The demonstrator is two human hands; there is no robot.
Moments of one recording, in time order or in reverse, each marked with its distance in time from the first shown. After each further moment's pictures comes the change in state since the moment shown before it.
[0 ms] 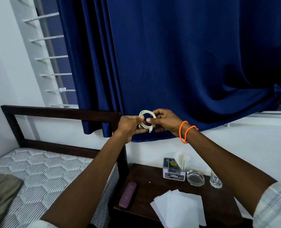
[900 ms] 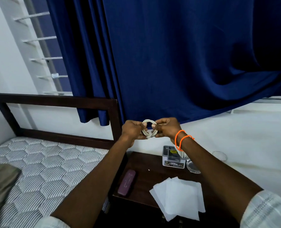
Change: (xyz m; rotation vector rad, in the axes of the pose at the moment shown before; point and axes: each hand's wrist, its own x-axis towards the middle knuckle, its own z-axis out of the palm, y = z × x) left_hand 0.019 -0.086 -0.004 0.226 0.057 -0.050; right_hand 0.000 0.096 0.017 0.129 0.240 0.150
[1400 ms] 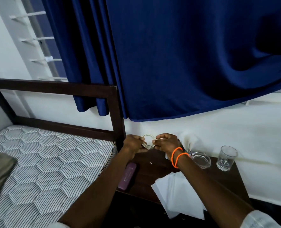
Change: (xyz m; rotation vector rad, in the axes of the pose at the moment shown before) left_hand 0.029 -0.109 0.001 -0.071 0.034 -0.326; right_hand 0.013 0.118 0.031 0.132 0.135 0.225
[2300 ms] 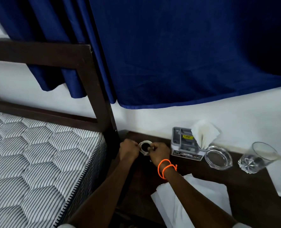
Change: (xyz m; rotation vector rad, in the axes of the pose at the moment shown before) left_hand 0.157 -0.122 0.005 0.776 0.235 0.015; right_hand 0.126 0.158 0.041 -0.697 0.135 -0.061
